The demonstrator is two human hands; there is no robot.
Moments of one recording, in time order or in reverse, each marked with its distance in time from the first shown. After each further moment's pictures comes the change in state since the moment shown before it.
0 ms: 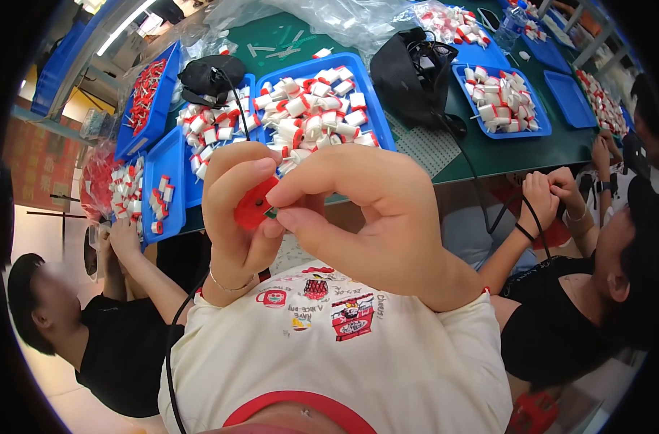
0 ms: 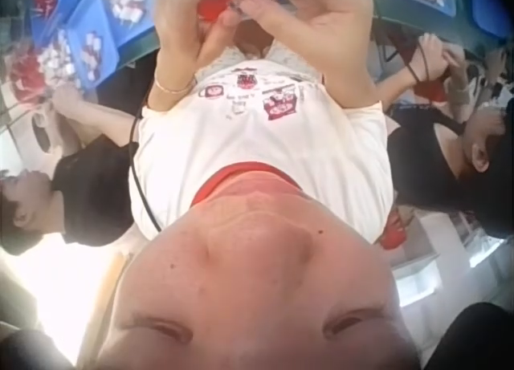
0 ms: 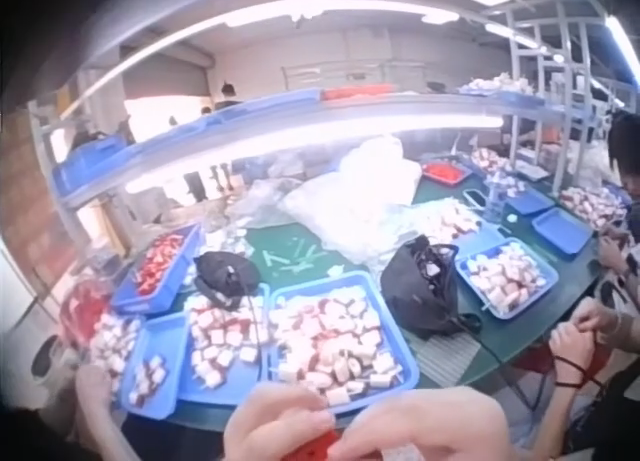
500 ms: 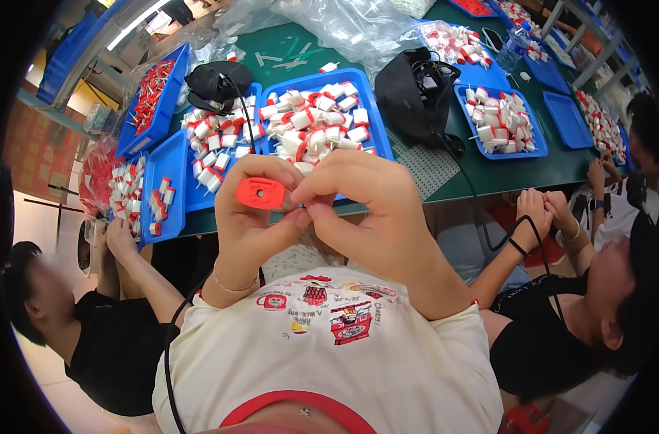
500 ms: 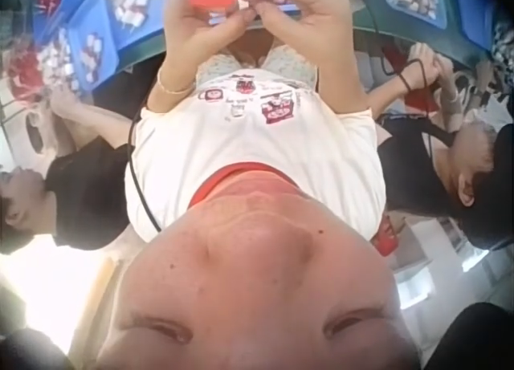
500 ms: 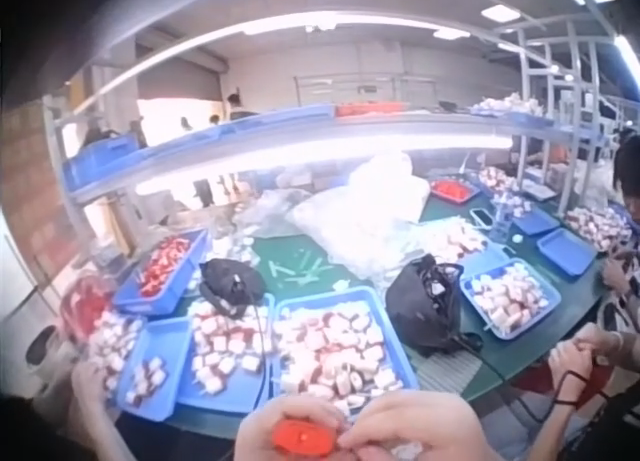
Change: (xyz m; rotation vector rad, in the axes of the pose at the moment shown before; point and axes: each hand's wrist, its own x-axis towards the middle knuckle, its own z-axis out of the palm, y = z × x) left_hand -0.001 0.001 0.007 -0.492 0.072 -0.457; right_hand 0.002 0.017 -0.006 -0.137 -0.057 0.054
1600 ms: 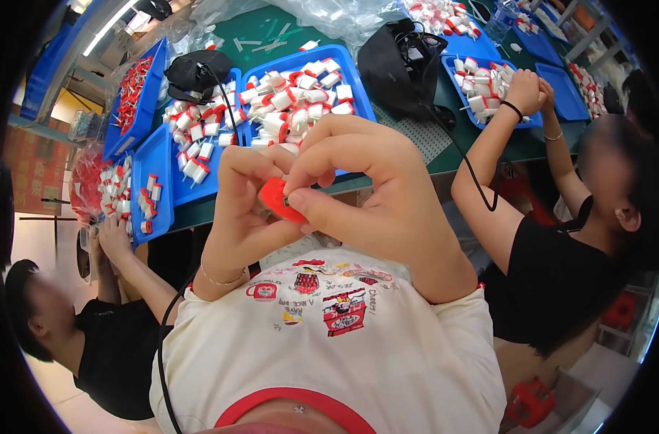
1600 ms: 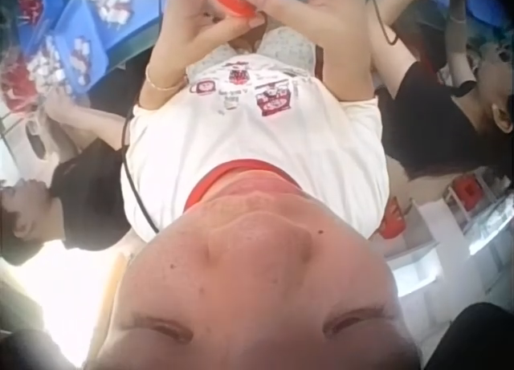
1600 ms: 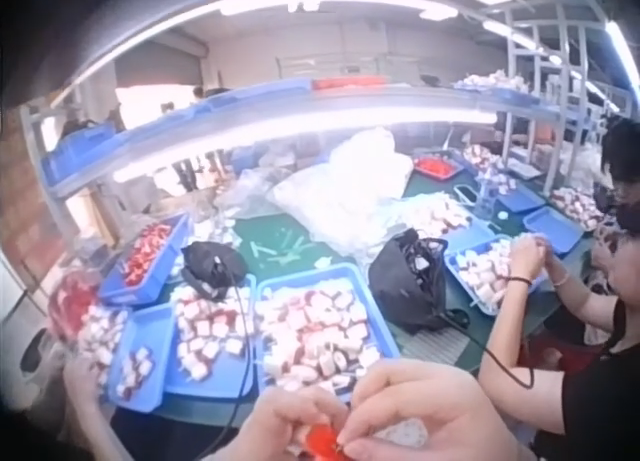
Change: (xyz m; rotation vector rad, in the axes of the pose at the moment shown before) left_hand -0.006 -0.018 0.002 0.072 -0.263 0.034; right_hand -0.004 -0.003 -0.016 0.030 -0.028 0.060
